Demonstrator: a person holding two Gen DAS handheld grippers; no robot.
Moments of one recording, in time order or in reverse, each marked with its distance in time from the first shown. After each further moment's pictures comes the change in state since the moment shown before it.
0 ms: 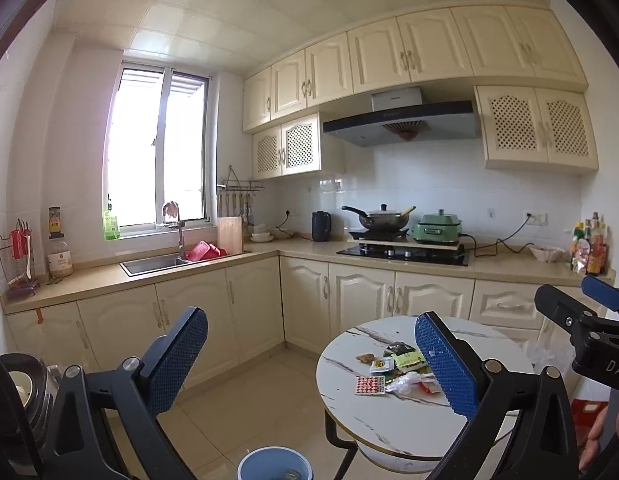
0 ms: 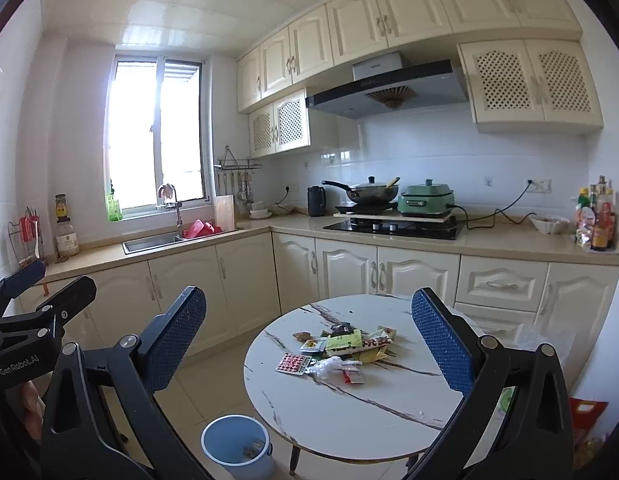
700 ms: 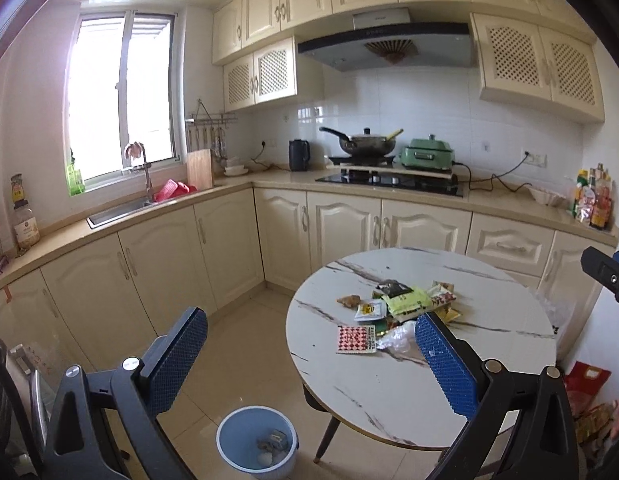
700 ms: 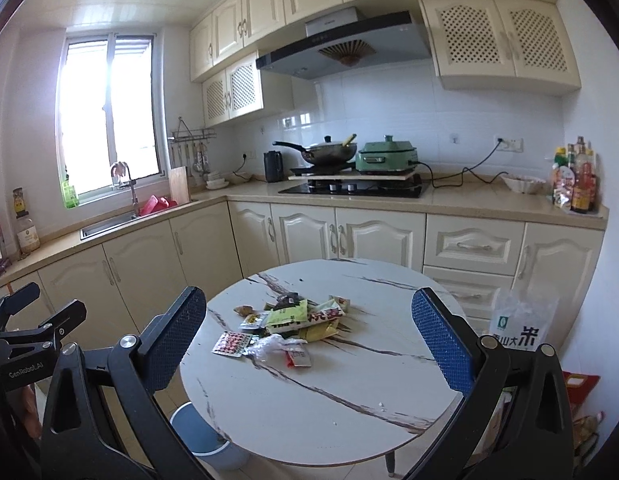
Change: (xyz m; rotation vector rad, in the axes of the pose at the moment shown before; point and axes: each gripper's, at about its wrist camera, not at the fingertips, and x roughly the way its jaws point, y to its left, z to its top) left arm 0.230 -0.031 0.037 0.041 0.266 -0.072; right arm 0.090 -0.086 -0.044 0.067 0.160 -0.135
